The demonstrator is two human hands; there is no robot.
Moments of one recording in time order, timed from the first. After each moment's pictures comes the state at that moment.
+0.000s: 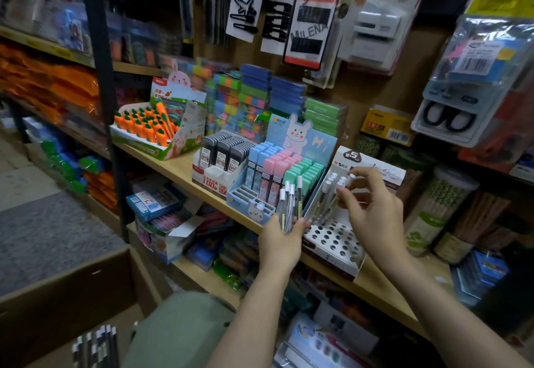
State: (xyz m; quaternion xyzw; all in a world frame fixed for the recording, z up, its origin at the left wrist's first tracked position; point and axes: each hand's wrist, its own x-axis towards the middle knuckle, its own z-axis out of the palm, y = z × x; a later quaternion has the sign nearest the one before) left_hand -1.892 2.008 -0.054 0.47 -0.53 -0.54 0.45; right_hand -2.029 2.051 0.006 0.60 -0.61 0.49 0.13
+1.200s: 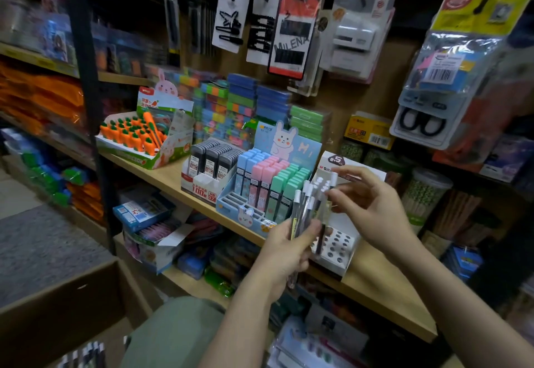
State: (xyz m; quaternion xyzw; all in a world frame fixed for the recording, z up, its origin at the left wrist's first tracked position) left_hand -1.879 2.033 -0.029 0.26 -0.51 -0.73 0.37; right_hand -2.023 2.081 0.043 0.61 -0.58 0.53 -0.09
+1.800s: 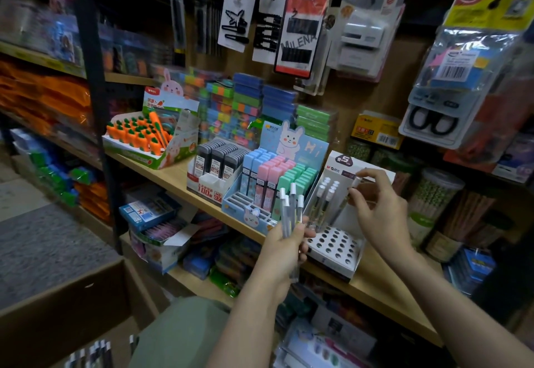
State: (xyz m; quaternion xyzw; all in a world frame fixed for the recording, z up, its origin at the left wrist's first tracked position) left_hand -1.880 2.026 -0.037 0.33 -0.44 -0.72 0.41; right_hand -2.055 2.051 0.007 0.56 -0.66 0.49 0.12
